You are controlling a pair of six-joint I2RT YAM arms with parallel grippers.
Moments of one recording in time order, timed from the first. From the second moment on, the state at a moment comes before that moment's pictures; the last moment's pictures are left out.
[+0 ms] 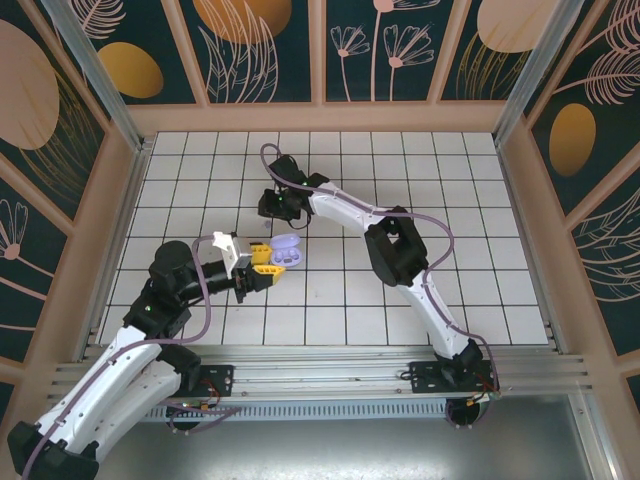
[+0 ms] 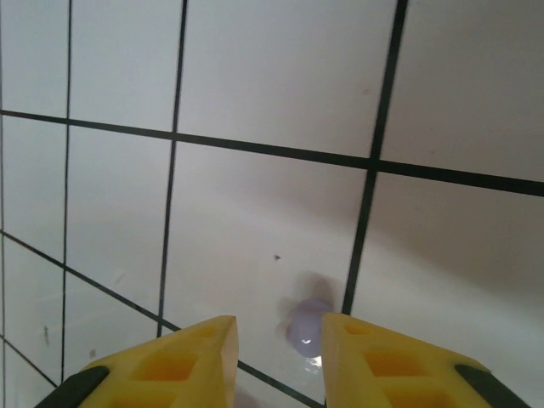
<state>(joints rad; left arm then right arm) -0.50 0.64 0.53 -0.01 0.74 0.02 0.78 2.45 2.13 -0.59 -0.20 0.74</state>
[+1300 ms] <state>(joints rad) -0.50 0.62 0.52 -0.04 0.73 0.03 0.81 2.55 2.21 -0.66 -0.13 0.74</state>
